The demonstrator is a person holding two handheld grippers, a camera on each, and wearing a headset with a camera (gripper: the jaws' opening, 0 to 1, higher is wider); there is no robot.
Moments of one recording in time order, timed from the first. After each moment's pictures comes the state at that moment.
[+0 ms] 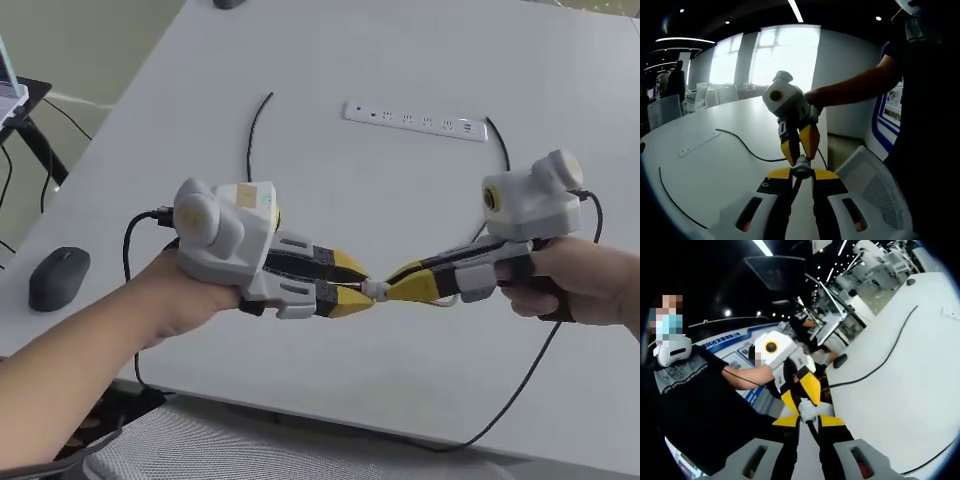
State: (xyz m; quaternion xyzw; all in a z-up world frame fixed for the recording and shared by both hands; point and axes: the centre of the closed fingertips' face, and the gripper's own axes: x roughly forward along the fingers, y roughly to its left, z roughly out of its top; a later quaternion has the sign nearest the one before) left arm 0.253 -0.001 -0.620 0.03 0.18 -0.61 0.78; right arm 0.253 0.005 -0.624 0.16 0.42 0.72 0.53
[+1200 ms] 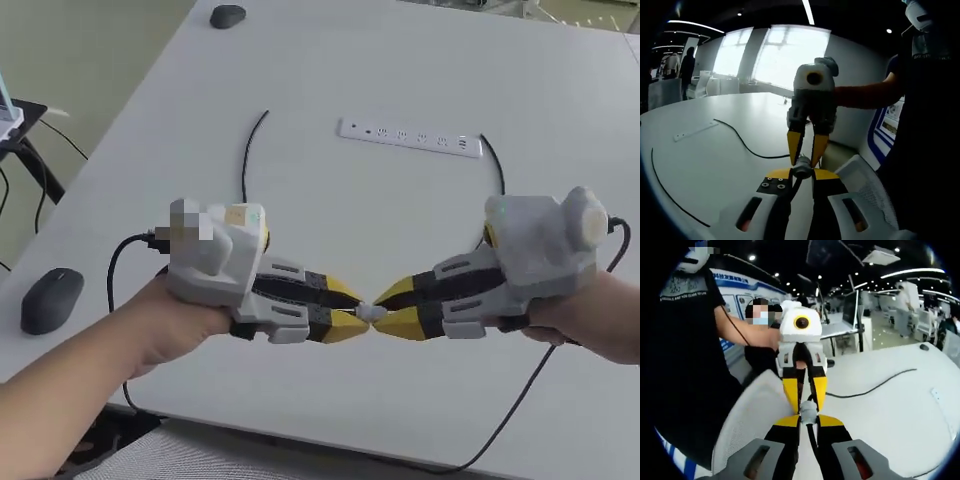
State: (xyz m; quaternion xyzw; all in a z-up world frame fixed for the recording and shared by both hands) left arm 0.257 0.001 -0.623 -0.04 0.22 -0.60 0.77; right arm 0.248 0.008 -0.622 -0.14 0.24 0.73 0.62
